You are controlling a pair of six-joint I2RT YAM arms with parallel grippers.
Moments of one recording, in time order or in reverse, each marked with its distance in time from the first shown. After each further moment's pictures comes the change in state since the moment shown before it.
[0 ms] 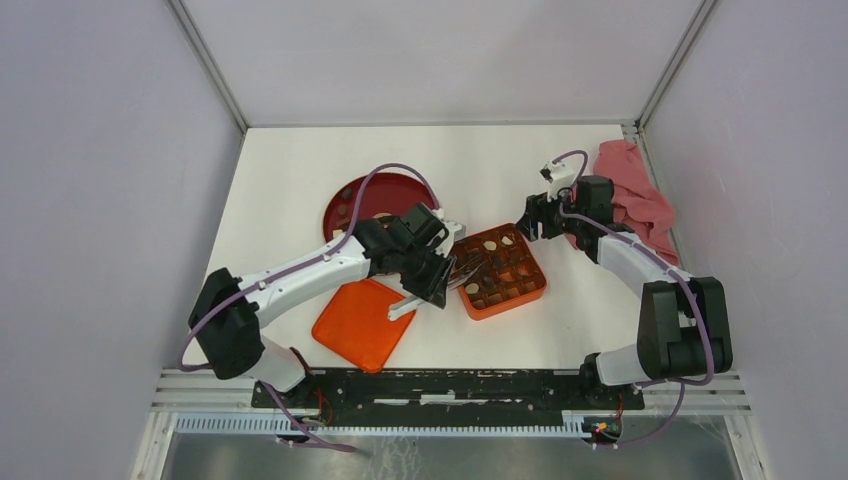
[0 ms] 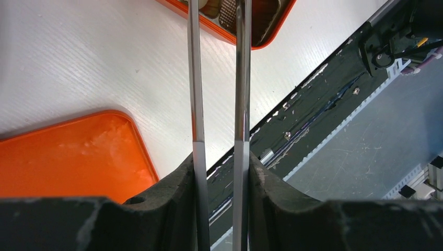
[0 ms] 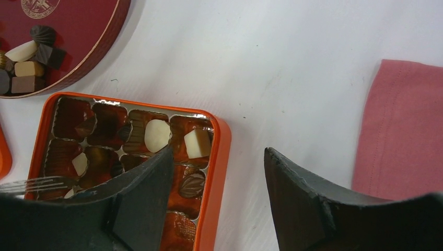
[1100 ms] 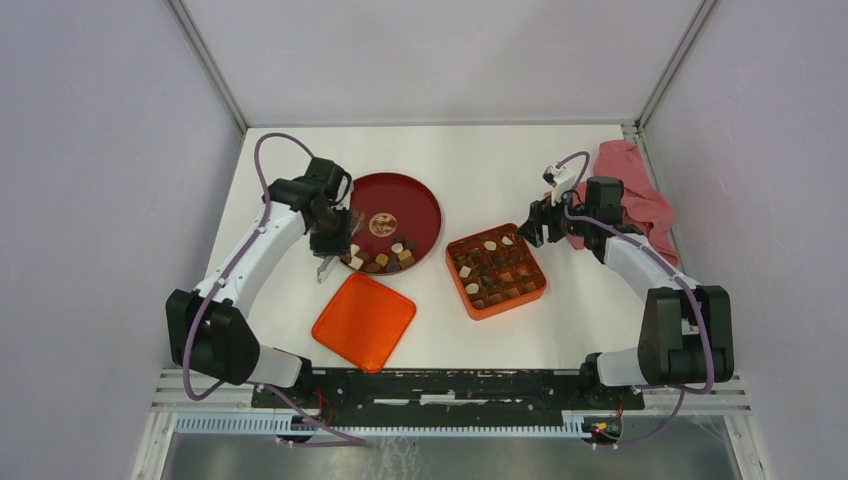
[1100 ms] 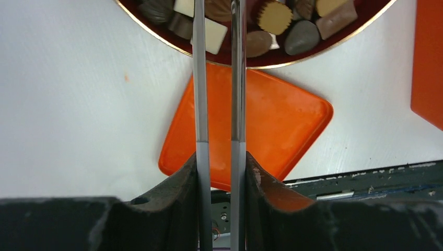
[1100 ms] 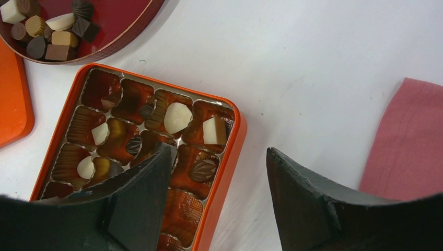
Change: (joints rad) left arm 0.563 -0.092 0.068 -0.328 -0.238 0.120; right arm -0.052 -0.035 0.003 -0.074 -0.185 -0.141
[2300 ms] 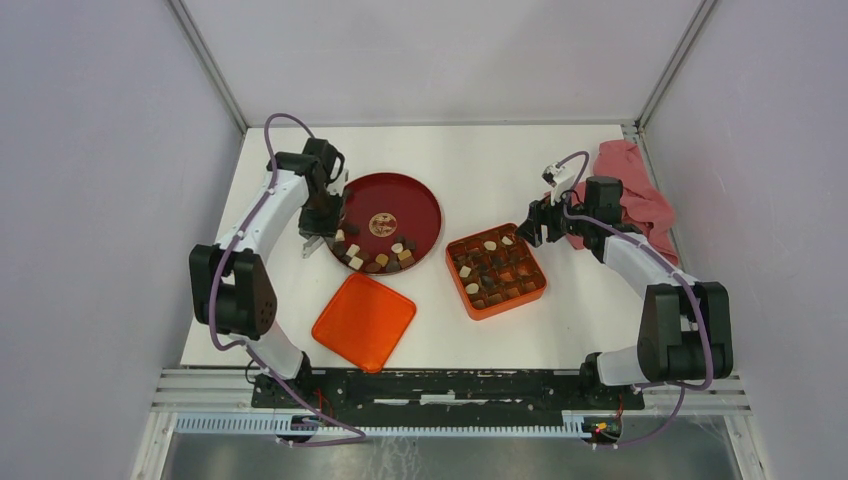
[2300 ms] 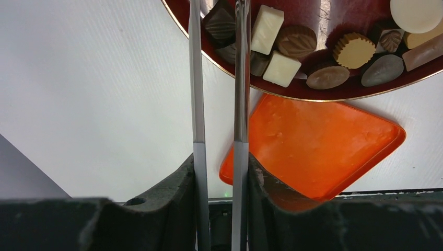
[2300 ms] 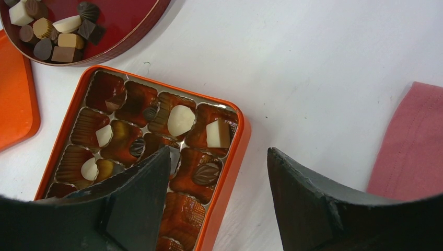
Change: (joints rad) left arm 0.142 0.255 0.188 -0.072 -0.114 0.218; right arm 0.000 0.016 0.000 0.017 -0.023 0.011
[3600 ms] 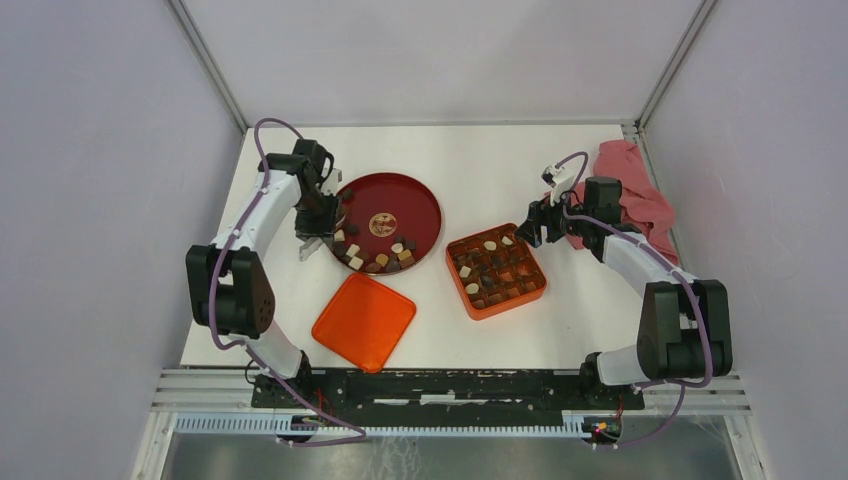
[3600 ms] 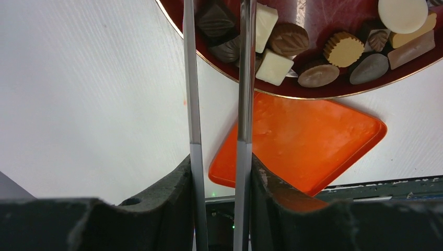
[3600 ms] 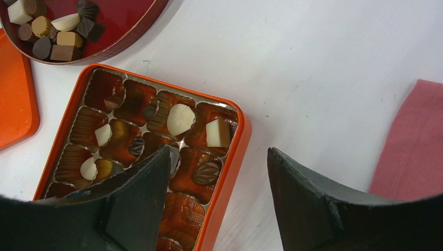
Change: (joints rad) left arm 0.062 0.000 -0.016 0.007 0.108 0.002; right arm 0.000 0.012 0.000 0.002 -0.001 0.000
